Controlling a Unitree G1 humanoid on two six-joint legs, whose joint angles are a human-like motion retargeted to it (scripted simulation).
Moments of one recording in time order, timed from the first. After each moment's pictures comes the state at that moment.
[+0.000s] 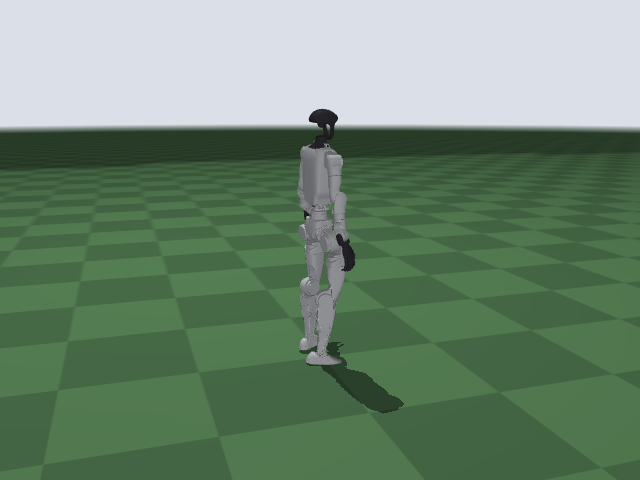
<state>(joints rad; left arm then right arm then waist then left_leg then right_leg) 0.04 0.21 0.46 1.21 0.07 -0.48 0.45 0.00 -0.24 -0.11 1.52 -0.60 -0.07 -0.22 -0.08 -0.02 0.05 0.05 -0.05 0.27 0.02 -0.08 0.00 0.12 -0.11 -0.36 0.02 0.07 0.04</state>
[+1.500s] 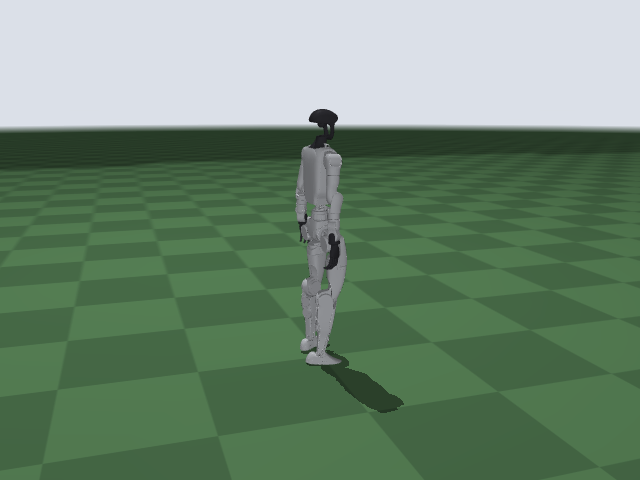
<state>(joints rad) 0.13 0.21 -0.01 1.39 0.71 -0.19 0.36 0.04 -0.15 0.07 1.55 -0.57 -0.05 0.02 -0.06 -0.03 0.07 0.09 -0.04 0.33 0.01 -0.08 0.00 0.13 -0.09 -0.30 0.02 0.07 0.04</state>
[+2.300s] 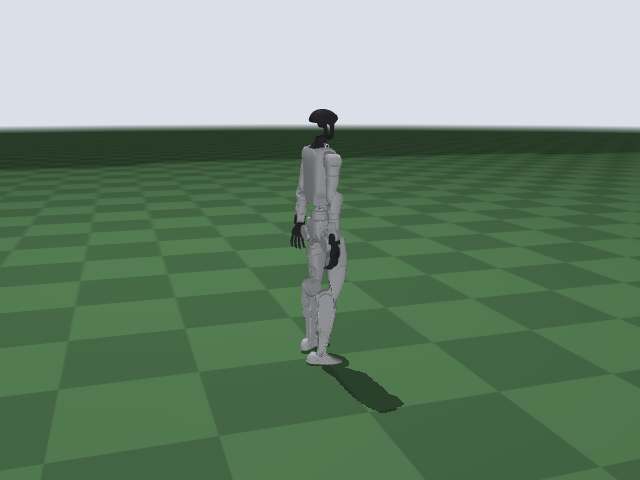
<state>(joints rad) 0.11 0.16 0.14 1.49 0.25 -0.03 -0.01 0.03 -0.14 0.08 1.55 -0.57 -0.04 0.02 -0.08 -0.02 0.07 0.08 -0.04 0.32 0.01 -0.08 0.00 0.13 -0.10 -0.31 0.02 0.07 0.04</state>
